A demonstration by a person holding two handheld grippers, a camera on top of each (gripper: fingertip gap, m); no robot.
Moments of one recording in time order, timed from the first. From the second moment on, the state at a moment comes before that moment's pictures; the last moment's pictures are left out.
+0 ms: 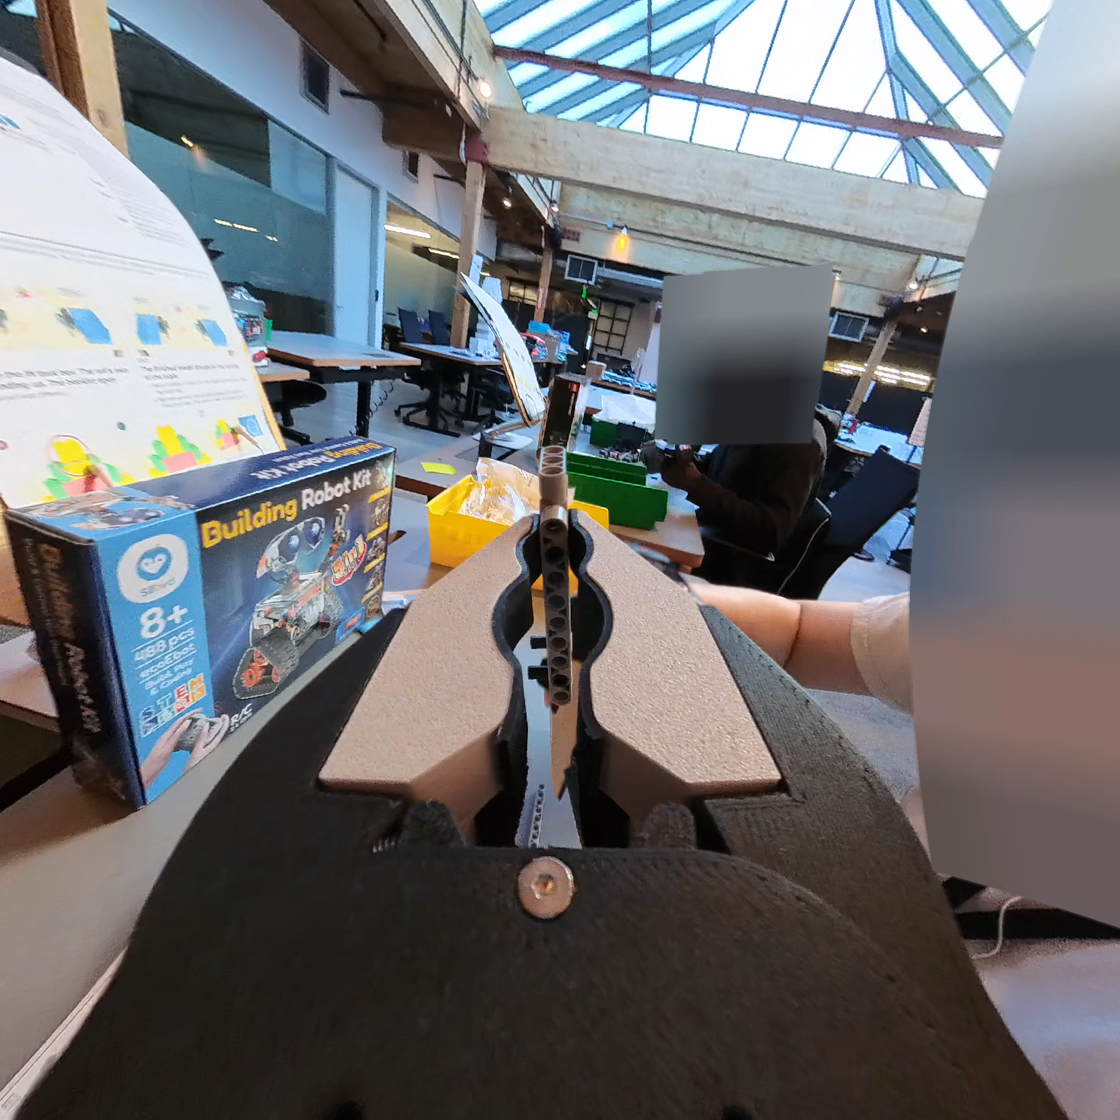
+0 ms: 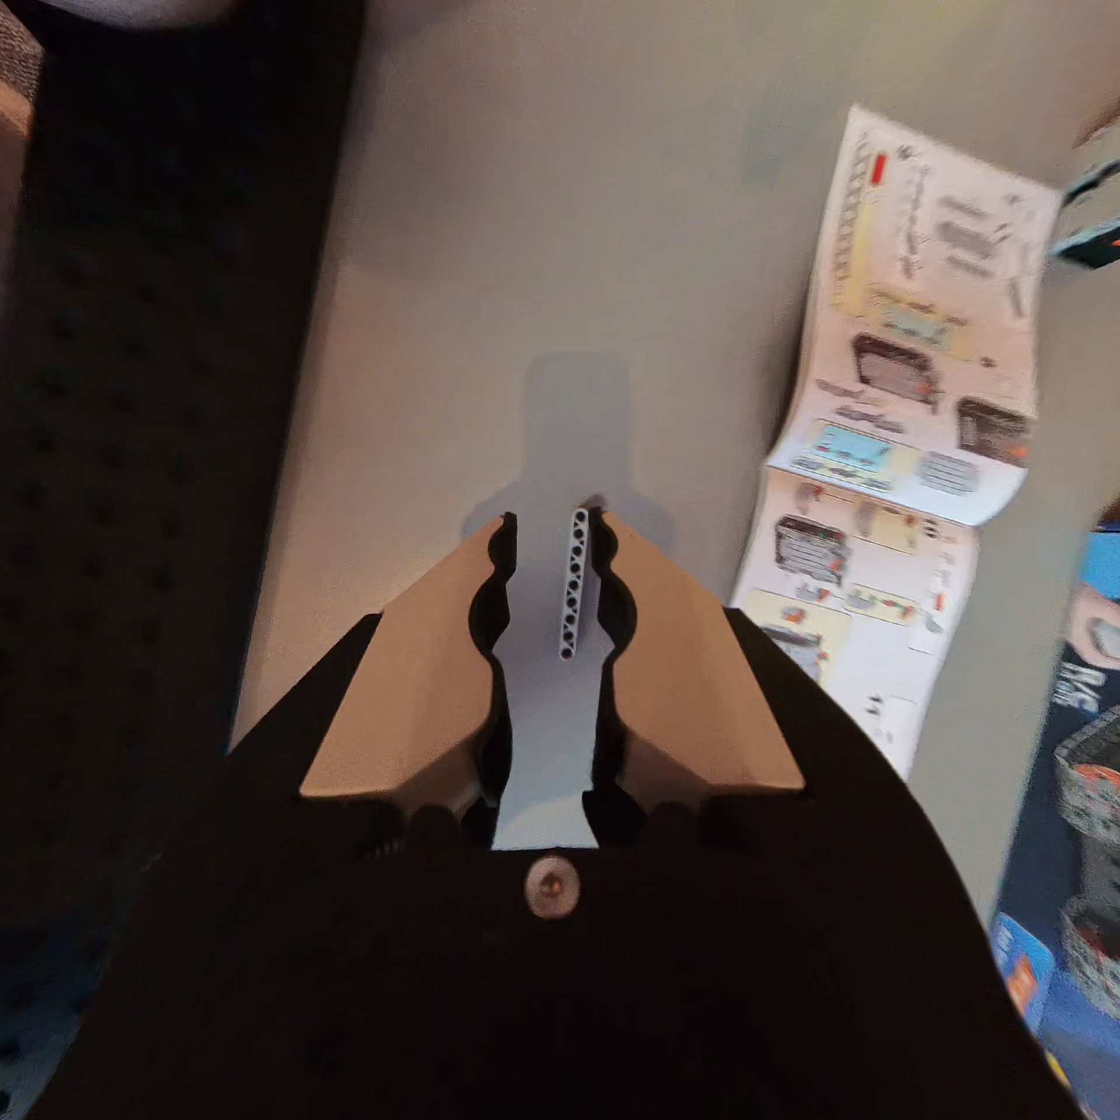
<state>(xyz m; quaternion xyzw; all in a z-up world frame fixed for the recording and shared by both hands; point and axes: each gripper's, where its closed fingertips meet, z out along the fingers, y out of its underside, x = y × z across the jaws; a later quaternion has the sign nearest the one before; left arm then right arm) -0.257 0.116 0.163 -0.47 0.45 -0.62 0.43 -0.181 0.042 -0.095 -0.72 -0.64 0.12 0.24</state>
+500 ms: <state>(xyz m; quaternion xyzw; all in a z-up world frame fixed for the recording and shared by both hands) -0.254 0.109 0.161 -0.47 0.46 -0.62 0.42 -0.171 0.061 -0.160 -0.77 -0.62 0.09 0.13</state>
